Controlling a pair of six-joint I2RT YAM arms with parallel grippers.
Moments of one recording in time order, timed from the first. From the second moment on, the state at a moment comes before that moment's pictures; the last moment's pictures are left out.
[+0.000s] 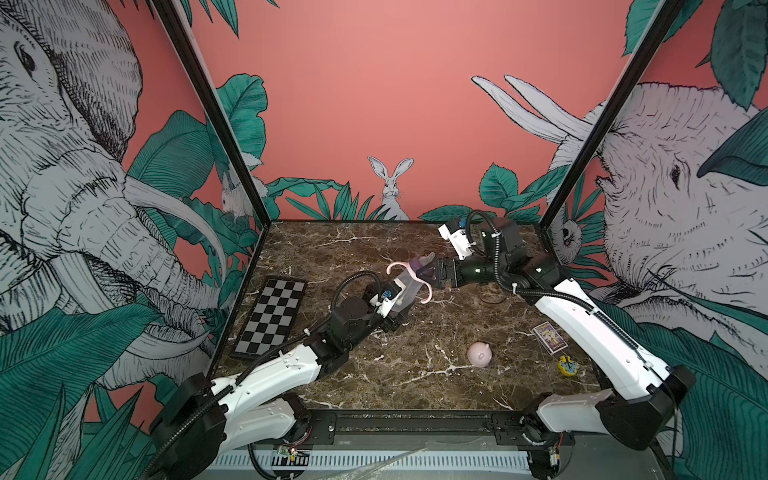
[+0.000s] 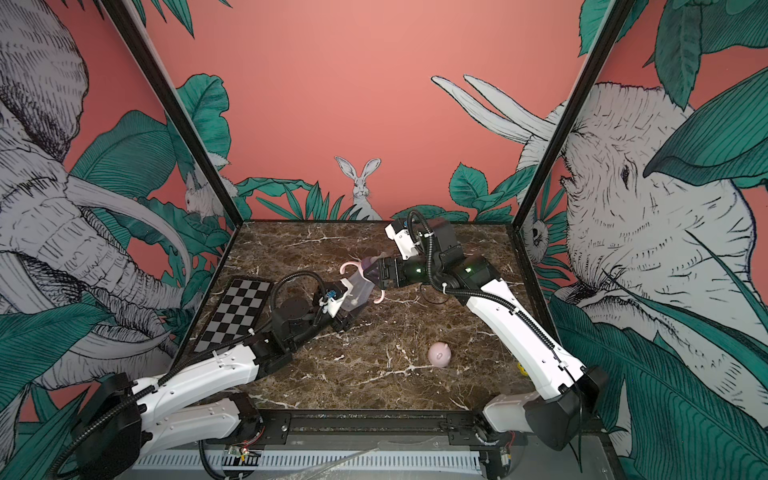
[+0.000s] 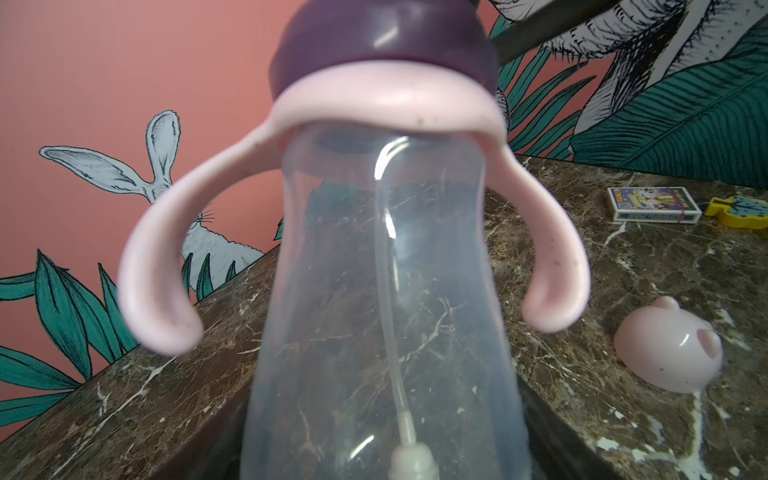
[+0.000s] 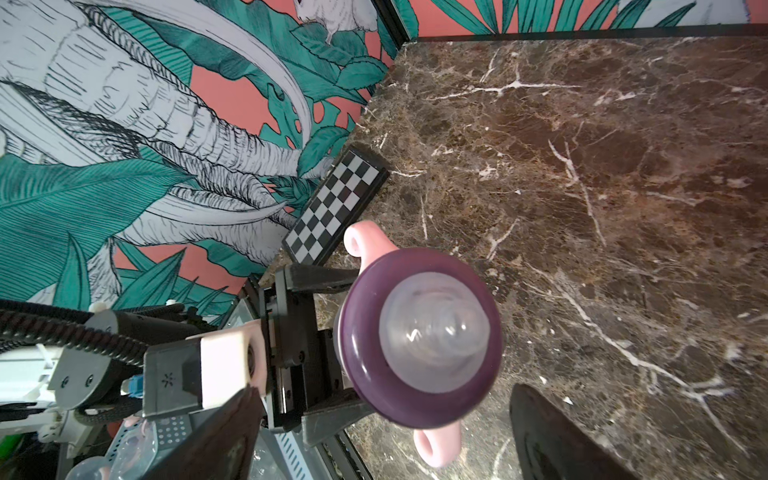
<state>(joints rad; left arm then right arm) -0.86 1.09 0.55 0.38 -0.09 0.22 0.59 1.34 1.43 -0.69 -0.51 0.36</state>
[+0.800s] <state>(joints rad) -0.86 1.07 0.54 0.40 -0.08 0.19 0.55 1.43 1.39 -0.46 -0.65 0.40</state>
